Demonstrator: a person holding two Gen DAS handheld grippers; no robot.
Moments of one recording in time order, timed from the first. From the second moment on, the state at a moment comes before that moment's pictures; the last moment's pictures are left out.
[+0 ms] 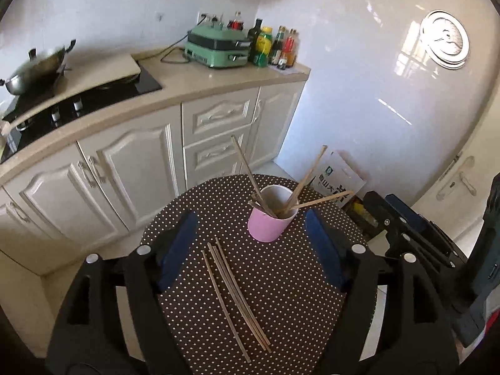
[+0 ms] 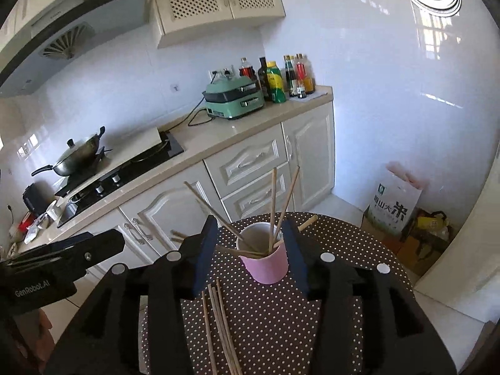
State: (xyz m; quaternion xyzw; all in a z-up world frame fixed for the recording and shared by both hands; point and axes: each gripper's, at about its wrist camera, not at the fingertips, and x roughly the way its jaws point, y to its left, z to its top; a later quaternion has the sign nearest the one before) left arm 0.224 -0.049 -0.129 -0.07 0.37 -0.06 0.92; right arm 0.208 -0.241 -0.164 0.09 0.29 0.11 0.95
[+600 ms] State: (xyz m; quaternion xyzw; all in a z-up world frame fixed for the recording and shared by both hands) left arm 0.151 -0.028 -0.097 -0.02 0.26 -0.03 0.96; right arm 0.147 -0.217 -0.130 0.06 0.22 0.12 0.97
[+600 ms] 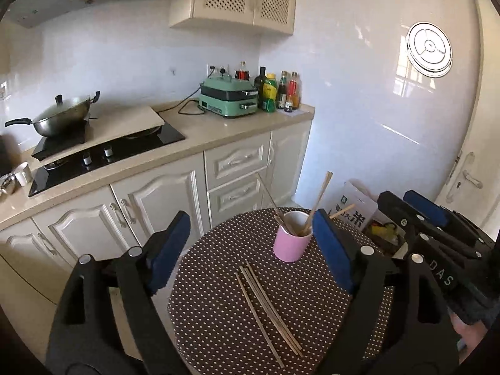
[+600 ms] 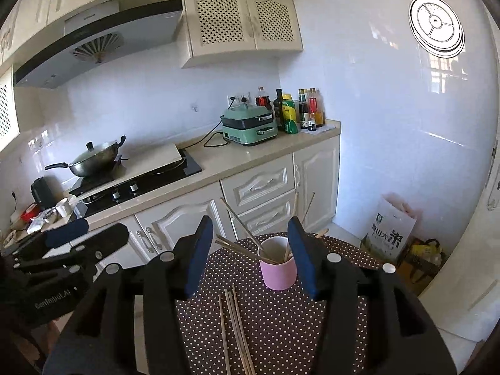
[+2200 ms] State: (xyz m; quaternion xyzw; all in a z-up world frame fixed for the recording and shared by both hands) left arm 0.266 -0.020 -0.369 -0.02 0.55 0.03 0.83; right arm 0.240 -0.180 -0.342 -0.03 0.47 0.18 0.86
